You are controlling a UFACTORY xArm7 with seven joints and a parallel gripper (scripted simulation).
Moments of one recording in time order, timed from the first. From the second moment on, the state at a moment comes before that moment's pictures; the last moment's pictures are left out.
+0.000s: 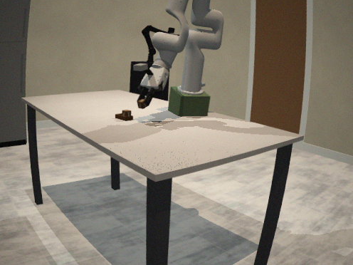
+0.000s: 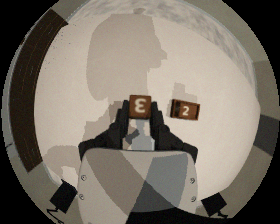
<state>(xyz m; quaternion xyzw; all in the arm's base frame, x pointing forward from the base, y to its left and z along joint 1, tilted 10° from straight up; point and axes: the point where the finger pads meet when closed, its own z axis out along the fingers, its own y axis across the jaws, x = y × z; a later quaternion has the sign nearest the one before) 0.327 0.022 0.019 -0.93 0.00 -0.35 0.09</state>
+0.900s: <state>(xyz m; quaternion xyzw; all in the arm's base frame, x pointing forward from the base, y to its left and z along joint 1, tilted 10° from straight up) 0.339 0.023 0.031 -0.97 -0.01 -0.23 0.07</state>
